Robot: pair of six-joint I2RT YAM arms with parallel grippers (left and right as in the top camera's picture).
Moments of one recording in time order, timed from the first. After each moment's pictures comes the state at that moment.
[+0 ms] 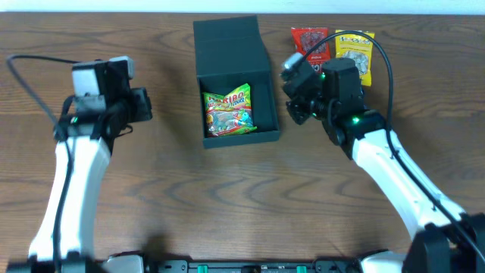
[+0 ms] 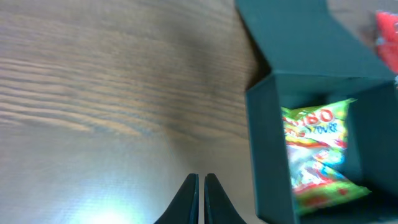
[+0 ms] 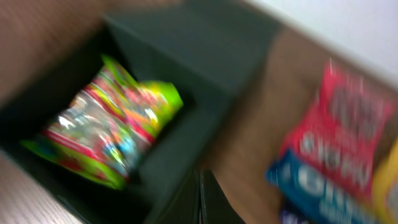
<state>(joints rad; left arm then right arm) 0.08 1.44 1.11 -0.57 0.23 -0.13 0.28 1.54 1.05 -0.23 -0.26 -0.25</state>
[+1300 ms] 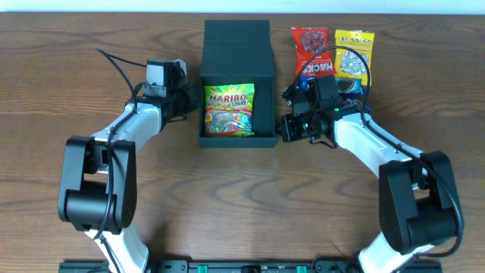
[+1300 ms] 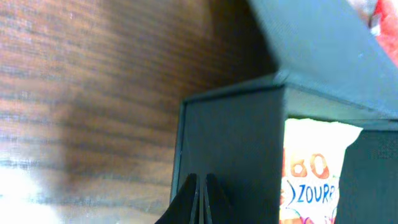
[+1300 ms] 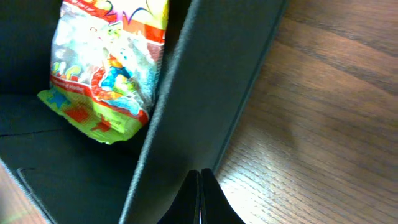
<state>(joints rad) -0.13 1.91 1.11 -0.12 0.36 -0.47 0.26 1.82 1.05 -0.38 -0.49 0.09</state>
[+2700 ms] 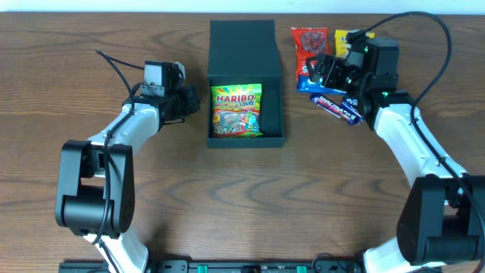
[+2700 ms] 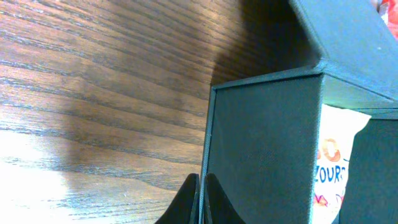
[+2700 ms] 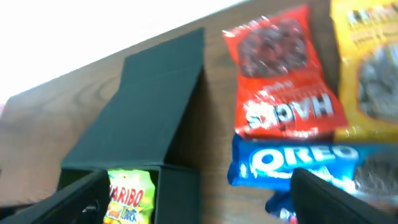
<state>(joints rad) -0.12 1.88 1.11 -0.19 0.37 -0.47 0.04 1.72 1.17 -0.11 -0.34 0.47</state>
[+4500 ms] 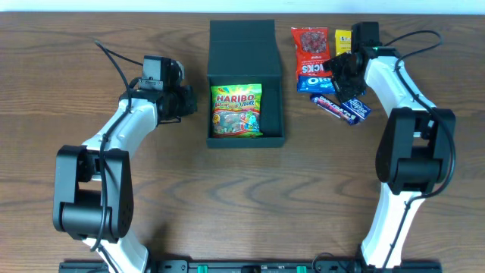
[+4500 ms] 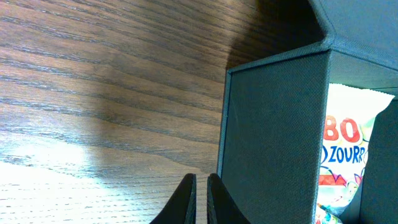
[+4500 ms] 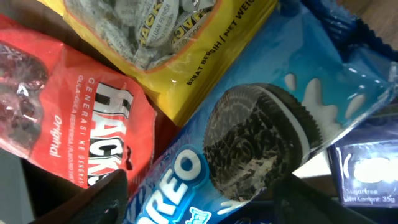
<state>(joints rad) -0.12 1.86 1.17 -0.37 0.31 -0.38 0.00 2.22 1.71 -0.71 -0.13 1.15</state>
